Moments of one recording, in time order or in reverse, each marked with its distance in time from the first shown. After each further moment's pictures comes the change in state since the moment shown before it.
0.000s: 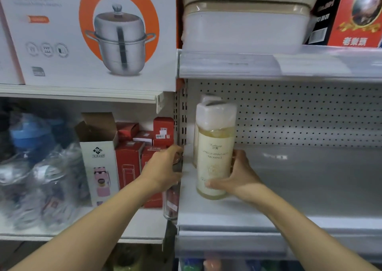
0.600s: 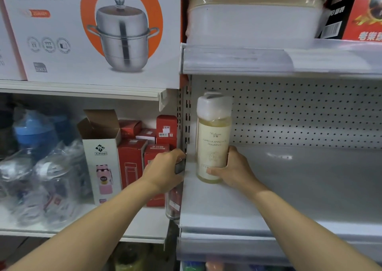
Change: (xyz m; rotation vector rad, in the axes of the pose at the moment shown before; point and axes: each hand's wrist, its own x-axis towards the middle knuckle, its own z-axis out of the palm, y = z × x) left_hand 0.004 -0.012 0.008 0.067 -0.032 0.018; right_hand 0.045 0.014 0.018 -0.041 0.093 -0.062
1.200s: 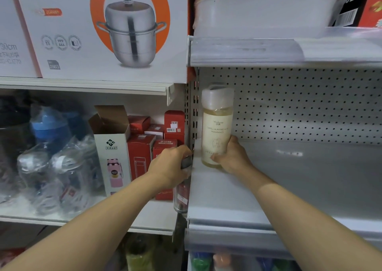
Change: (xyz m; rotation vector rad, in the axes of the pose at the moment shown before) left_hand -0.008 0.003 -0.005 0.043 -0.013 -0.037; right_hand 0.026 -0.007 0.019 -0.149 0.017 0.089
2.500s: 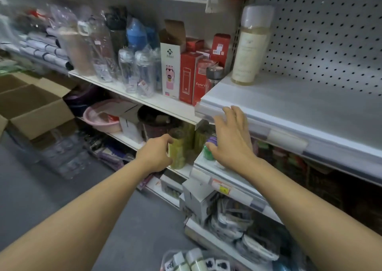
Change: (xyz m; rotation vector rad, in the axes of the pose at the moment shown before) left_hand -0.270 0.083 0.068 0.036 -0.109 -0.708; right_hand -0.238 0.057 -0.051 -0.487 -0.263 -0.743
